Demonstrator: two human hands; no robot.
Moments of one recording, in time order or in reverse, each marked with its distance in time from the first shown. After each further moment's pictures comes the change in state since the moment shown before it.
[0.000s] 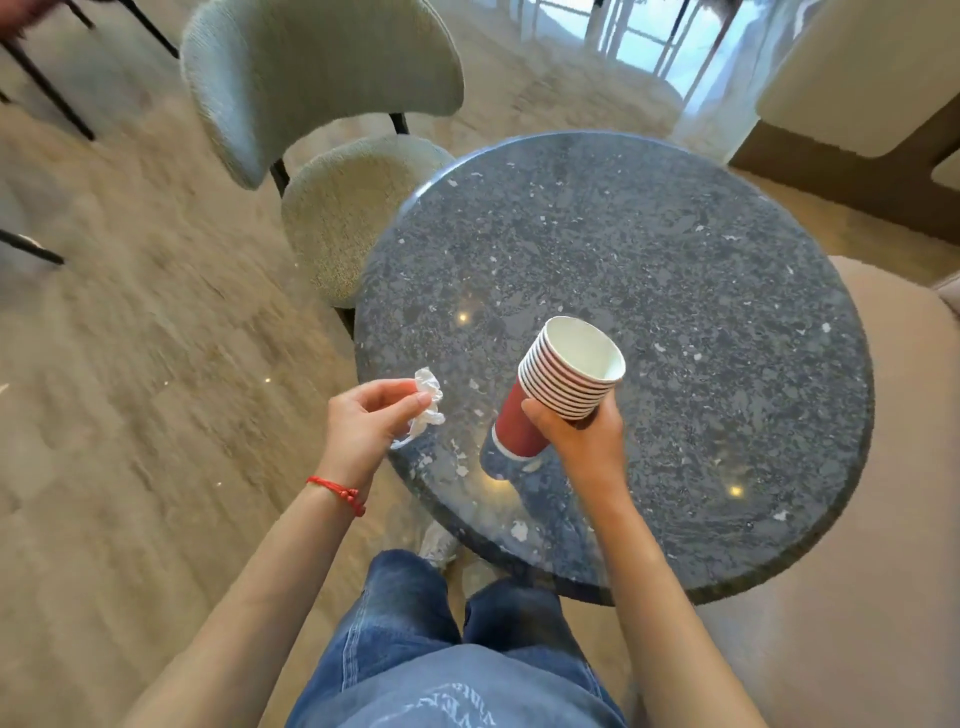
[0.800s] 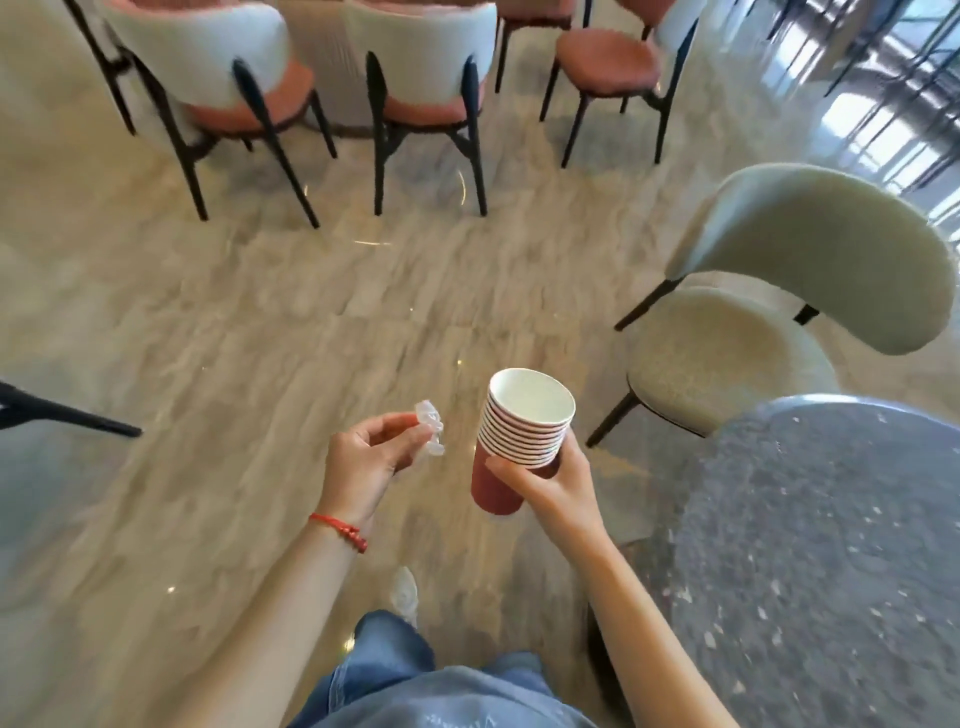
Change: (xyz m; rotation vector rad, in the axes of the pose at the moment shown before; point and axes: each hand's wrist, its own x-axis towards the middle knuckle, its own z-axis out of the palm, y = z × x) left_hand -0.165 -0.078 -0.232 -0.560 0.896 0.019; right_hand -0.136 -0.017 0.260 -0.151 -1.098 -0.092
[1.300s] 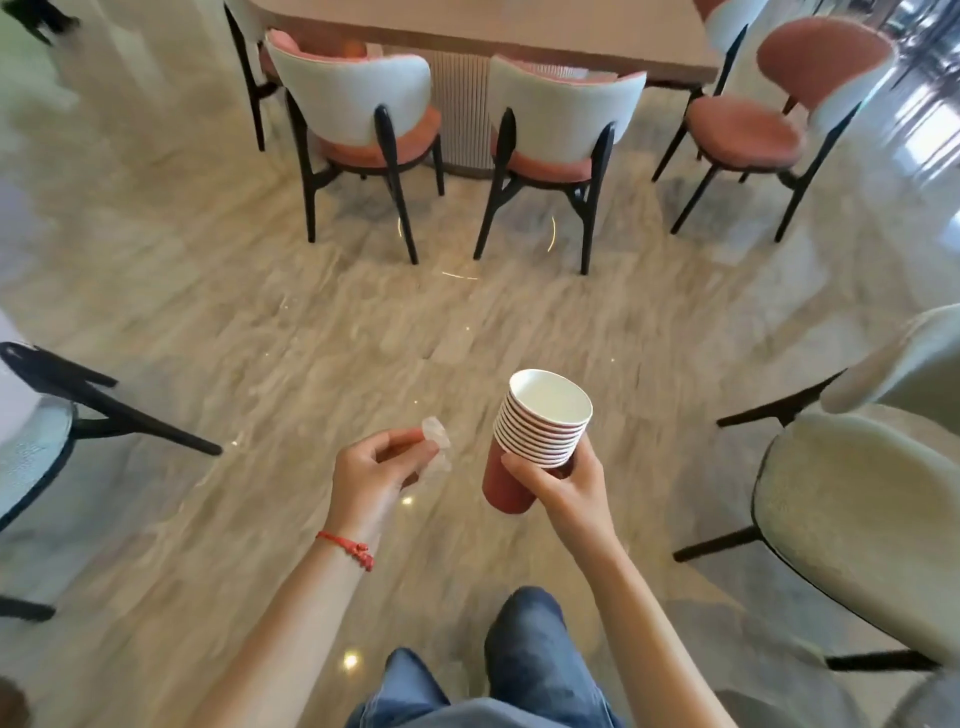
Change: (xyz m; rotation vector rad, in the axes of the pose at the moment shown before) left_hand 0.176 0.081 -0.137 -0.089 0.212 0.044; right_hand 0.183 -0.031 0.192 -0.055 -0.141 -0.020
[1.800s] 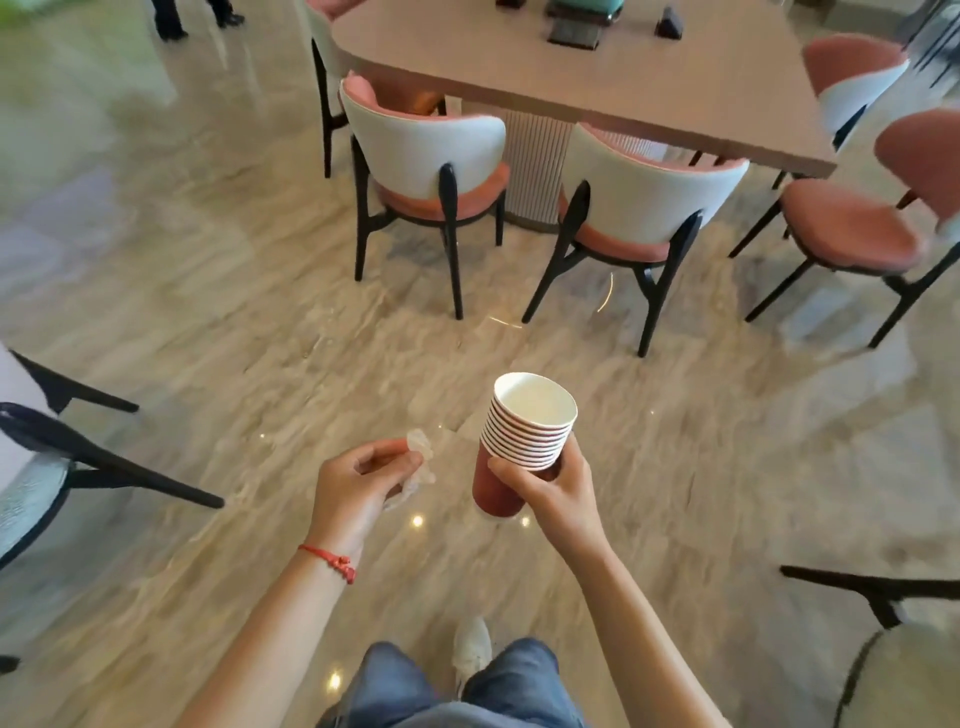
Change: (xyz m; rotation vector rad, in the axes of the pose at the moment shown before) left_hand 0.233 0.054 0.024 -0.002 0.170 0.063; right_hand 0.273 -0.012 0.074 -0.053 -0.213 -0.038
